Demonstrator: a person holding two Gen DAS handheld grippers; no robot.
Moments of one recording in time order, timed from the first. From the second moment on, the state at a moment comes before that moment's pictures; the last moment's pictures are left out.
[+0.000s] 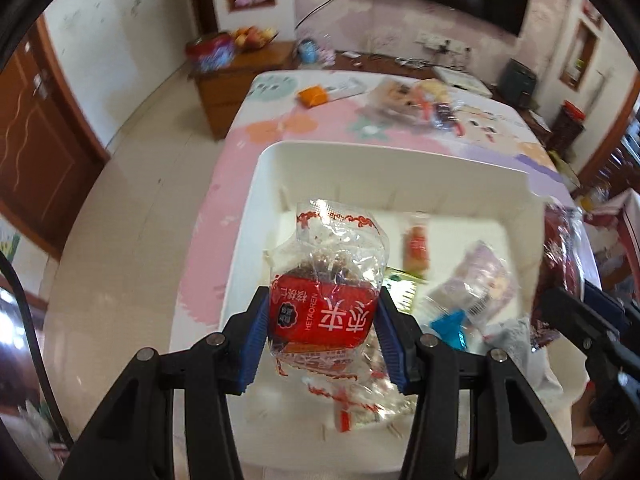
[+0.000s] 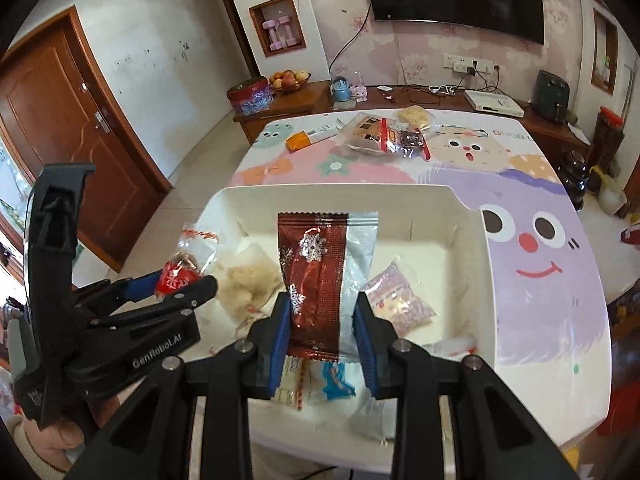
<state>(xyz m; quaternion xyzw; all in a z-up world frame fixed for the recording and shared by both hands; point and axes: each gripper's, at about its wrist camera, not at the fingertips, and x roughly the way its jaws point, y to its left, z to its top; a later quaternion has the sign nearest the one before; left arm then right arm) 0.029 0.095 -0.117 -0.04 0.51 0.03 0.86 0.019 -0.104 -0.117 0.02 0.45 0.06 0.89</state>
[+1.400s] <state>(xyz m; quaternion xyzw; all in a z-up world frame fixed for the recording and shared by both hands) 0.021 0.065 -0.076 -0.04 0.44 0.06 0.89 -0.038 -0.118 -0.069 -0.08 0.30 -0.02 0.95</state>
